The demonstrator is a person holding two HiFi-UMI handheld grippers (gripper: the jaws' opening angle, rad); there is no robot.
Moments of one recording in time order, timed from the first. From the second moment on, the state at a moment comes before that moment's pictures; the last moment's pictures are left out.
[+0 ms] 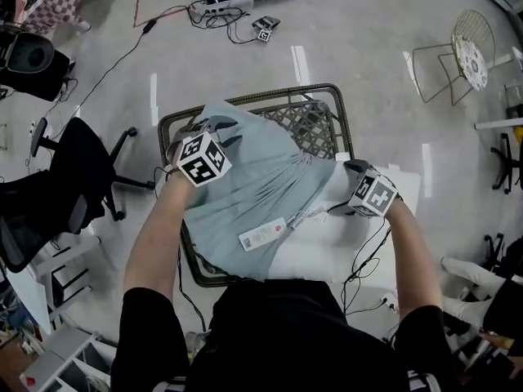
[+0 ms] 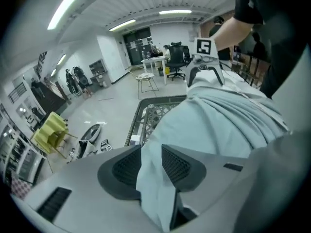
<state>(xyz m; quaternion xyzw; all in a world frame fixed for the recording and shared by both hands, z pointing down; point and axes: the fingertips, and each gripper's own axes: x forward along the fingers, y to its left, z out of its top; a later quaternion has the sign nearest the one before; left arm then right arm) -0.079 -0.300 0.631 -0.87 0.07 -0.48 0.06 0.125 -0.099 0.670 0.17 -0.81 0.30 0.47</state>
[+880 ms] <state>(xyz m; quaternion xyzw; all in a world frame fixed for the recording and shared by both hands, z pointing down) -0.082 -0.217 0.690 -0.71 -0.32 -0.61 0.13 0.043 -0.101 0.657 -0.02 -0.88 0.21 0.42</state>
